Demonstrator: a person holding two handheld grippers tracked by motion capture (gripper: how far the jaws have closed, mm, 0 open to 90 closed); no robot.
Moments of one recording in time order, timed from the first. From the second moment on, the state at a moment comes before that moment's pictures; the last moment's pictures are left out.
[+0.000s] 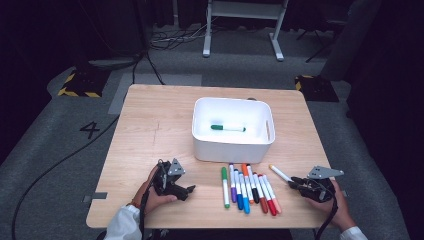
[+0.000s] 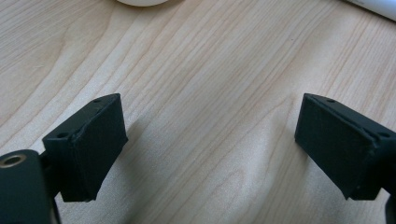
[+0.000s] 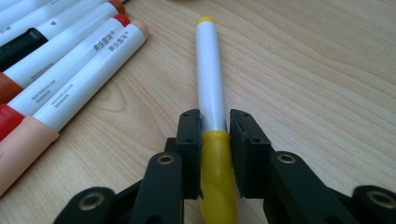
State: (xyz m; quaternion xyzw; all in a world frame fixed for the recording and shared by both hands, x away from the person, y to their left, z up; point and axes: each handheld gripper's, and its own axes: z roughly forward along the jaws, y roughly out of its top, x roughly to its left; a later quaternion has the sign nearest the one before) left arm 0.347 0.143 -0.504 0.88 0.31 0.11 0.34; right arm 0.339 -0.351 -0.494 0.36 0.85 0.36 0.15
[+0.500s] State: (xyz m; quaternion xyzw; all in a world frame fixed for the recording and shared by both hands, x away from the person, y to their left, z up) left arm 0.347 0.143 -0.504 0.88 0.31 0.11 0.34; right arm 0.330 -0.359 -0.467 0.33 0.84 0.39 0.18
